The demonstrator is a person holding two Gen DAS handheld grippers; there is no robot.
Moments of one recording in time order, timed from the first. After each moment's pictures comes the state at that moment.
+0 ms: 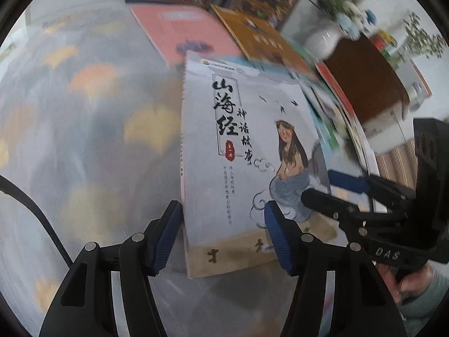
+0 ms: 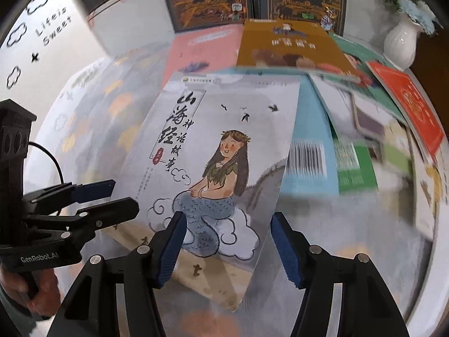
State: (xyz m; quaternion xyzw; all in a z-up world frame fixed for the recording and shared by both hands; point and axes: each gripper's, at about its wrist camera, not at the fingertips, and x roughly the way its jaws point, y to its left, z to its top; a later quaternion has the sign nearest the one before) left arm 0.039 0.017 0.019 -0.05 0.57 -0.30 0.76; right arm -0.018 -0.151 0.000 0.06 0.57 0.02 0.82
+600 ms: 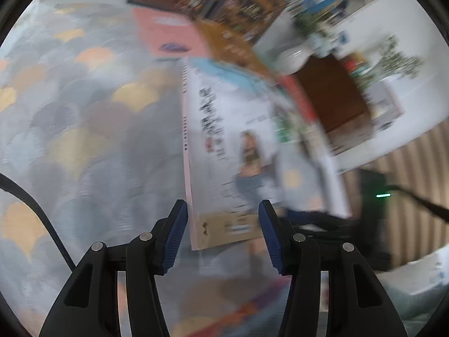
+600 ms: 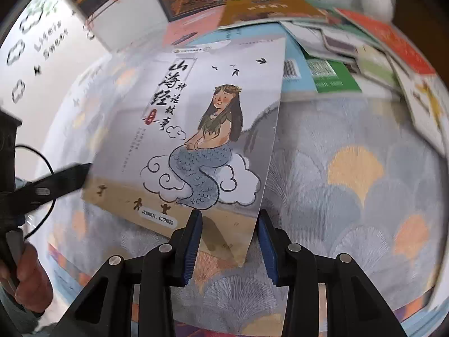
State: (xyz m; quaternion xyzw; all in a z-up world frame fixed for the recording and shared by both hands) left arm -0.008 0.035 0.047 -0.16 0.54 -0.35 0.75; right arm -0.085 -0.175 -0.025 0.15 0.57 0.03 0.81
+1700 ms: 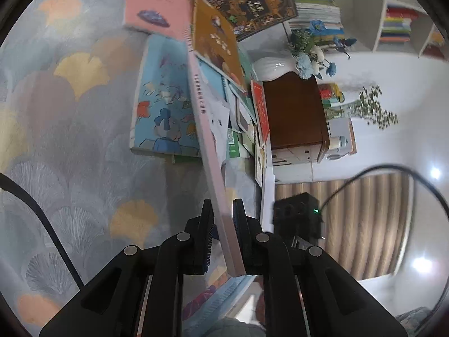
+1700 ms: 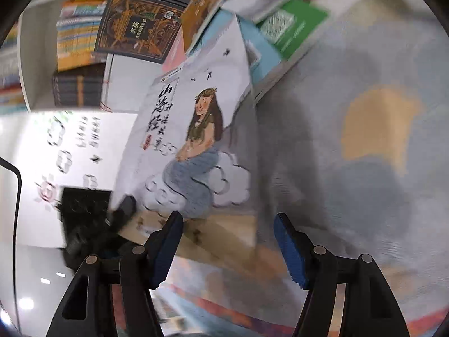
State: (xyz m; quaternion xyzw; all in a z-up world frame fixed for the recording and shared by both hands) left arm 0.028 0.016 0.018 -0.33 0.59 -0.39 0.62; right arm -0.089 -0.249 -0.054 0.50 0.52 0.13 0.68
